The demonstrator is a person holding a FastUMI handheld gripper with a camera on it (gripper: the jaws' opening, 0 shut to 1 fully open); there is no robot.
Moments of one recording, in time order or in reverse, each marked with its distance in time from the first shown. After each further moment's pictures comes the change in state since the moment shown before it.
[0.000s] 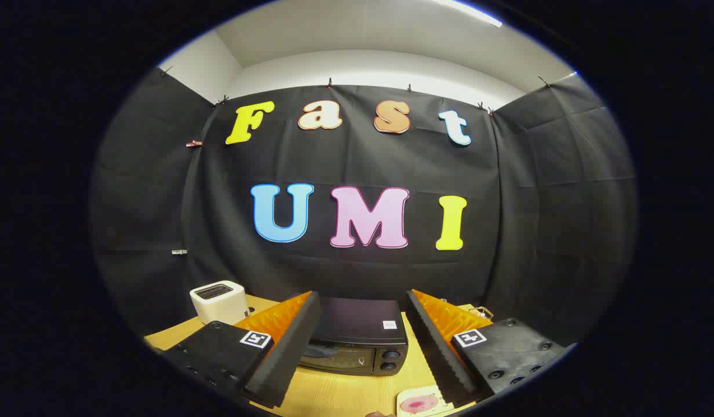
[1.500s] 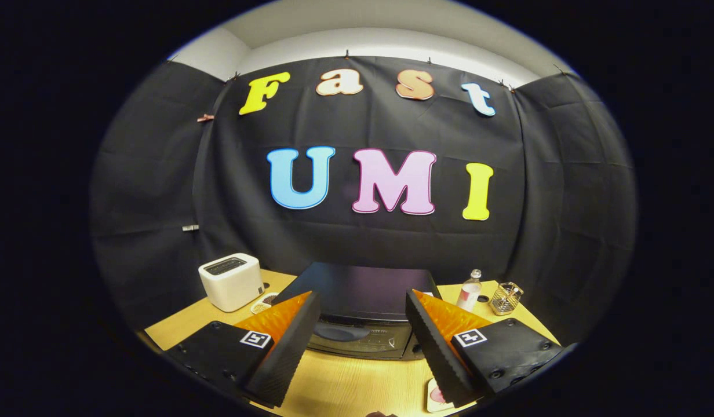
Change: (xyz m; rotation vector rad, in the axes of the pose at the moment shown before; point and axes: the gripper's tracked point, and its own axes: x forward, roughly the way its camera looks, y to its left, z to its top) arm 0.042 0.067 -0.086 -0.048 0.156 0.081
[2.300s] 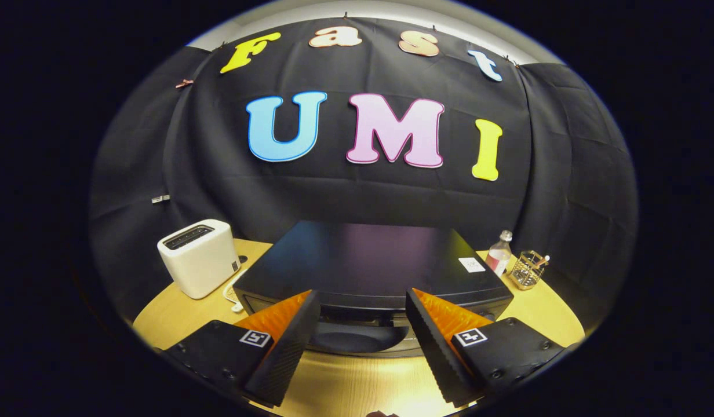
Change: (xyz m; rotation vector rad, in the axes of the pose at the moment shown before) arm 0.110 0.025 -0.108 0.045 0.201 -0.080
